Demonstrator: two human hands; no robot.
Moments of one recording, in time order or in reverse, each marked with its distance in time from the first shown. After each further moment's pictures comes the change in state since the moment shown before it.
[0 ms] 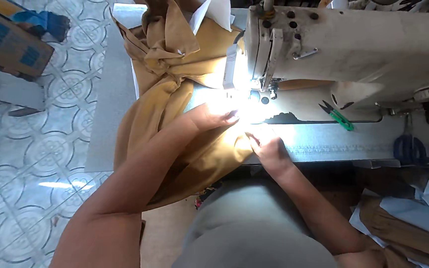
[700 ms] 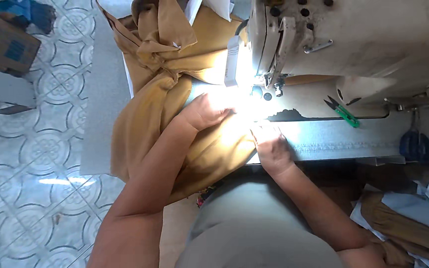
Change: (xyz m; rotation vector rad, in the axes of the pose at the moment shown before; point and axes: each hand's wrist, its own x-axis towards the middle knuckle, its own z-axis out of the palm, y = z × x) left_hand -0.013 -0.014 0.008 0.126 0.208 0.125; right_hand 0.004 -0.002 0.012 -0.404 0.006 -0.097
